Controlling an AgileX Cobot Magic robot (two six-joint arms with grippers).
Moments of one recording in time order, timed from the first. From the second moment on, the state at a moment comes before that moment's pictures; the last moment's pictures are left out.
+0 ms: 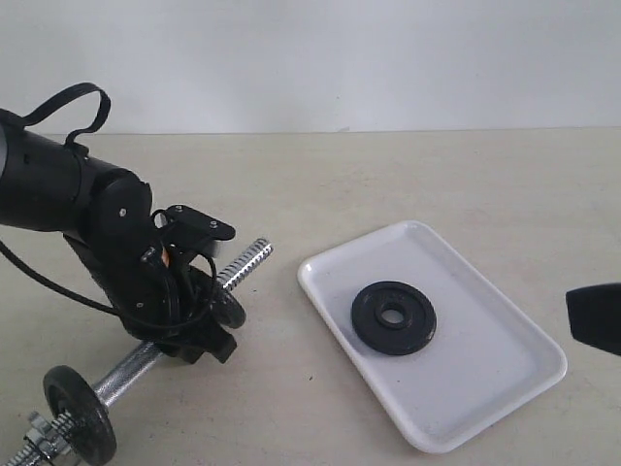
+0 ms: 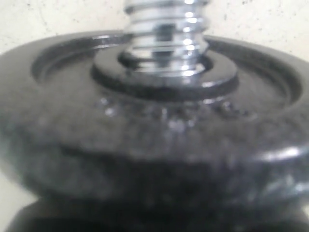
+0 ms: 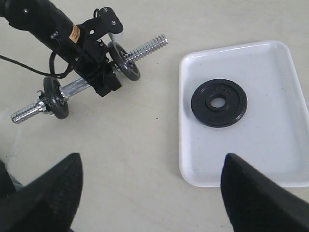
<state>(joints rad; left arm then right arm) -0.51 1.89 -0.97 -0.03 0.56 0.08 0.16 0.57 -0.68 0.62 1.02 -0.39</state>
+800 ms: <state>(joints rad) -0.51 1.58 -0.86 -0.13 0.67 0.27 0.16 0.57 -0.50 0.67 0.82 -0.45</state>
